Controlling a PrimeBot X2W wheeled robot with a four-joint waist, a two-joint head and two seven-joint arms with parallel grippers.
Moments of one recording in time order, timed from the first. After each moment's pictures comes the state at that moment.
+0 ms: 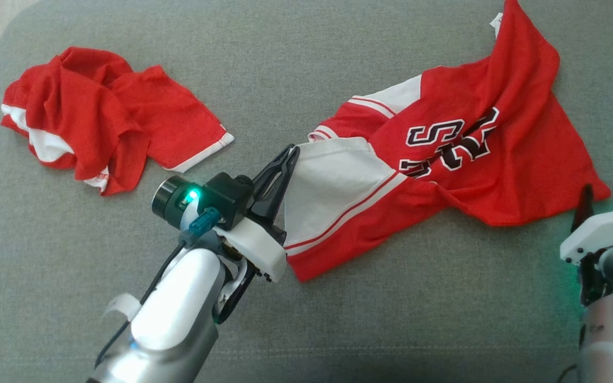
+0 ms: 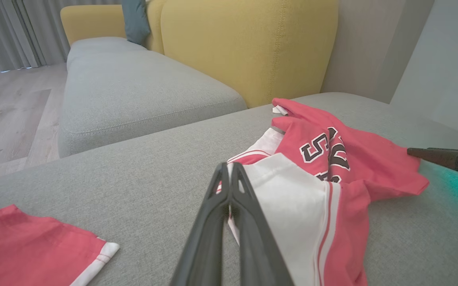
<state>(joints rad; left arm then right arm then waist) -0.47 0.10 -0.61 0.41 -0.23 -0.05 -0.25 -0.49 -0.04 -0.60 0.77 -0.12 0.12 0.04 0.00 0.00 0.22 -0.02</state>
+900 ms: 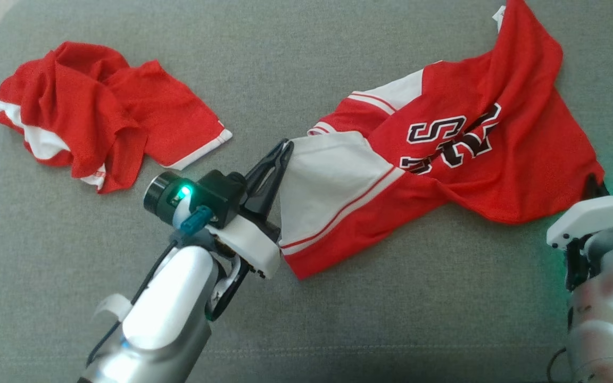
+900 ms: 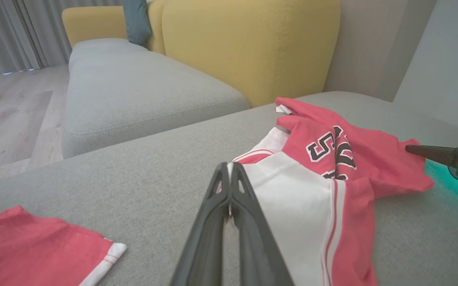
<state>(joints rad) -0.47 0.12 -0.61 0.38 -0.23 -0.05 -0.25 -0.61 -0.05 -0.66 0.95 -0.22 0.12 -0.09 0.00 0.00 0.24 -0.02</state>
